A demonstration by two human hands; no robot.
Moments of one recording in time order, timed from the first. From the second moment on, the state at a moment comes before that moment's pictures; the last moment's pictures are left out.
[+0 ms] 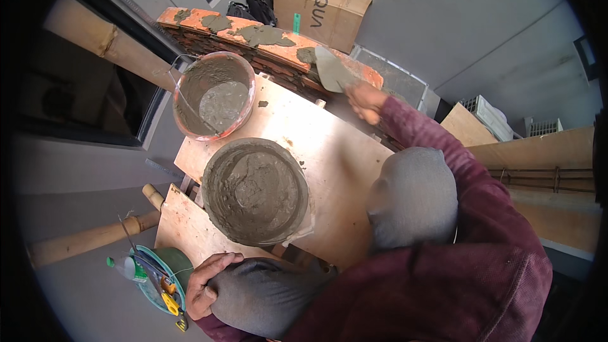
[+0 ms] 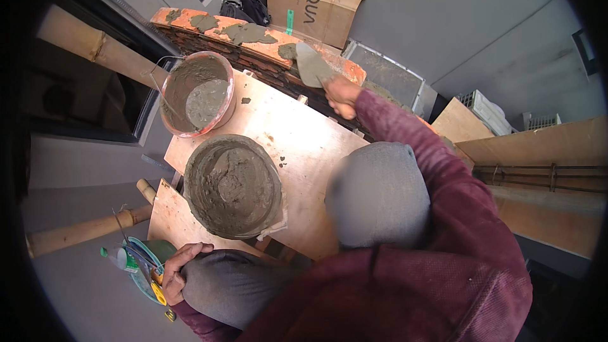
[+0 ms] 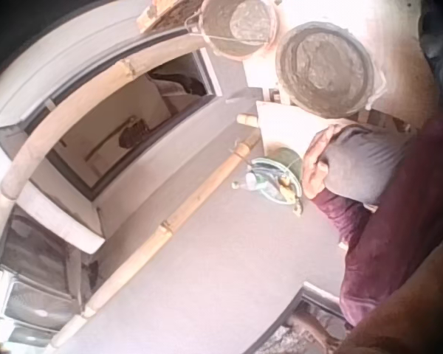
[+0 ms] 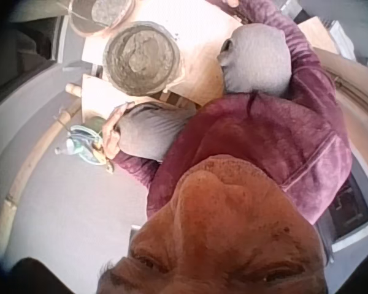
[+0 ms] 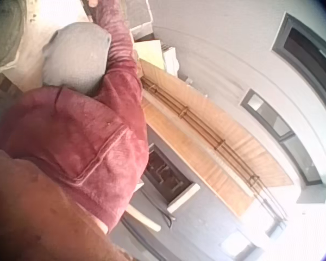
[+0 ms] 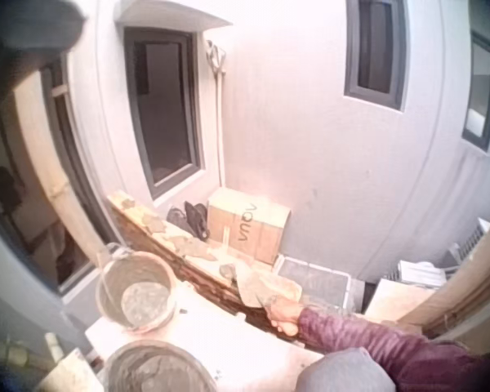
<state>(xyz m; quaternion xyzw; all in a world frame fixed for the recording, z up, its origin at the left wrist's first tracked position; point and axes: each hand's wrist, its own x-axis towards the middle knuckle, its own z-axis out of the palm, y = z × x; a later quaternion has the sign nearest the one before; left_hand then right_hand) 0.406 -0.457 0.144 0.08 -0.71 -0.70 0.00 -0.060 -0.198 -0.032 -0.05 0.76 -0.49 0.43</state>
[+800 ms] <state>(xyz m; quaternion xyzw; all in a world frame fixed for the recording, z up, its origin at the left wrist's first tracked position) 0.394 -0.491 0.020 0.45 -0.60 -0.66 0.01 -0.098 -0.135 -0.006 -0.14 0.87 -0.21 0.43</state>
